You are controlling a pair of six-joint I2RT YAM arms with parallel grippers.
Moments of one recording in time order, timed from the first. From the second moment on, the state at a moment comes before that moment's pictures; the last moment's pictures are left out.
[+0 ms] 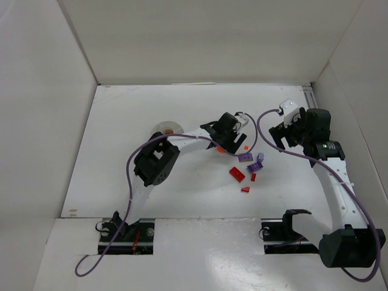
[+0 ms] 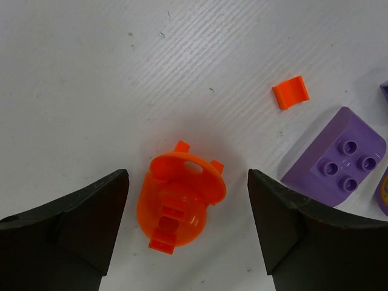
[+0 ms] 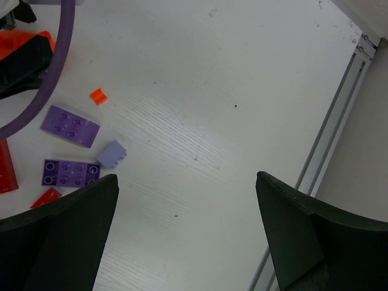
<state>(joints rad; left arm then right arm) -0.84 2.19 1.64 -0.26 0.00 -0.06 -0.01 1.03 0.98 -0.56 -0.23 -0.55</state>
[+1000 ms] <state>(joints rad) -0.86 2.21 1.66 -0.20 -0.01 -0.05 -0.01 1.03 0.98 -0.57 -0.23 -0.55</state>
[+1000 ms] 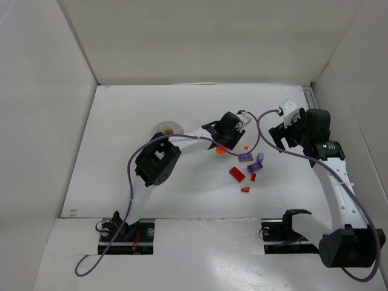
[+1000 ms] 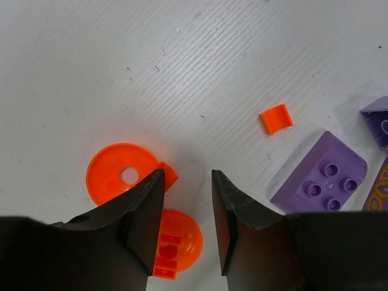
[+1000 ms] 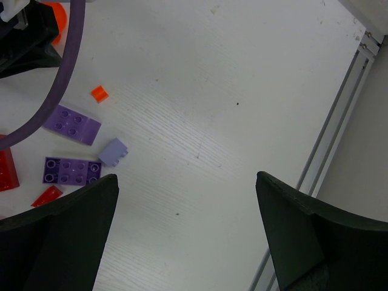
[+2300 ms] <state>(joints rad) -0.86 2.25 1.68 -0.21 -0.16 -0.05 -0.01 1.04 0.98 -0.57 -0.23 -0.55</state>
